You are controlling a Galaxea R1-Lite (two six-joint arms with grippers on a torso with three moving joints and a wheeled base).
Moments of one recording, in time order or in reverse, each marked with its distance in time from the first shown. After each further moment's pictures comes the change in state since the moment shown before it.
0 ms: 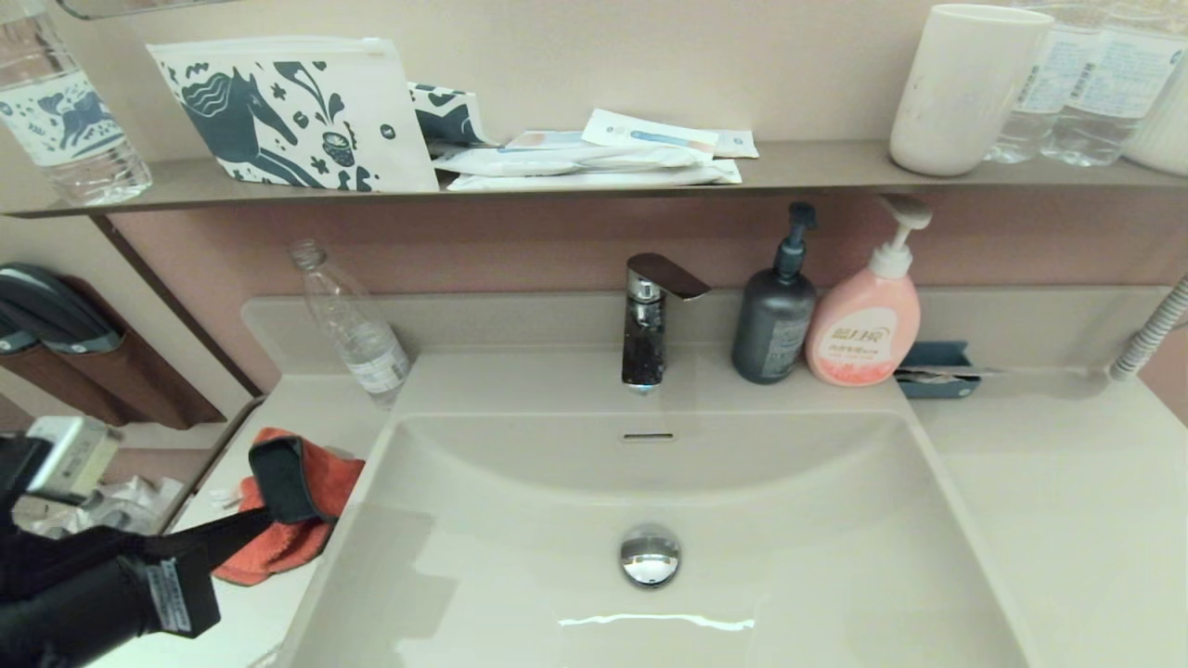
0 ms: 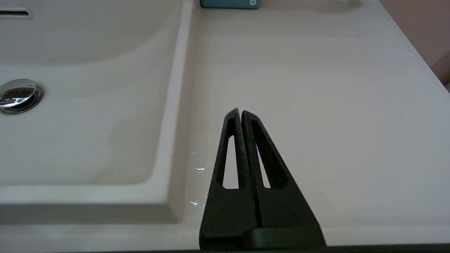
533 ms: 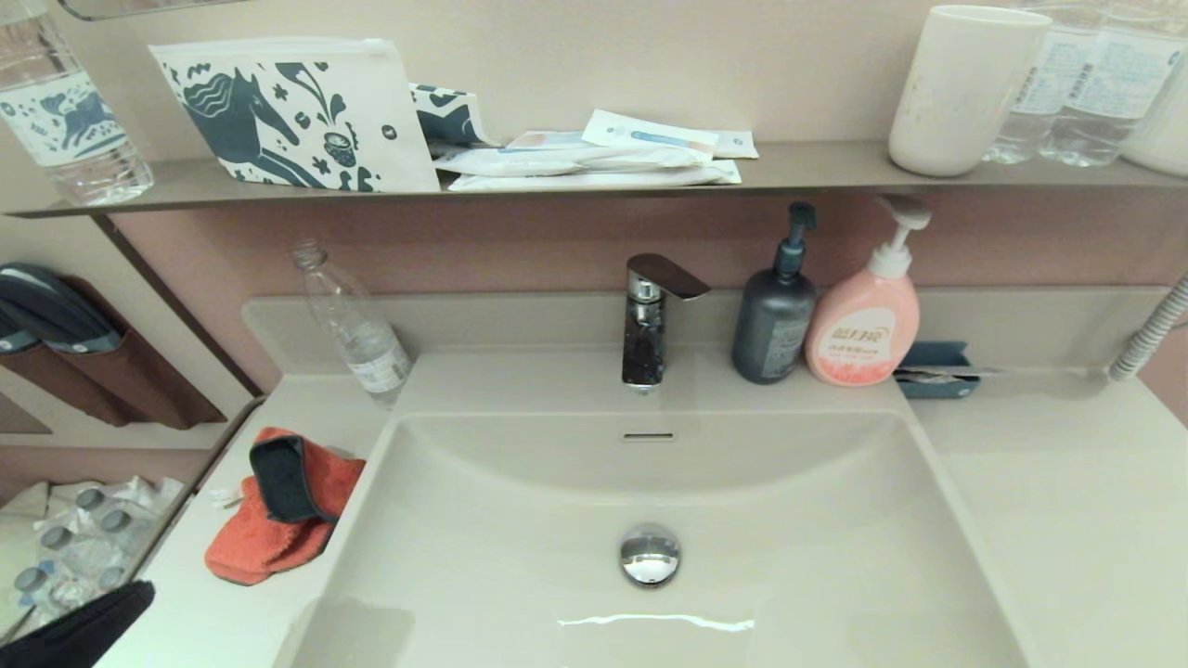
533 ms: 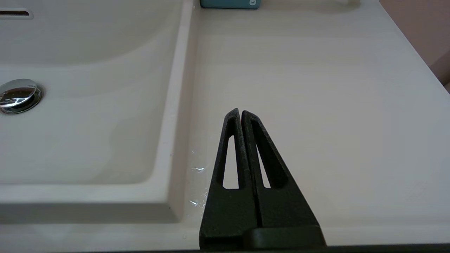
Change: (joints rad) left arm -0.082 -0.431 0.019 0.273 0.196 -0.004; right arm 0.000 0.000 0.000 0.000 0.000 0.000
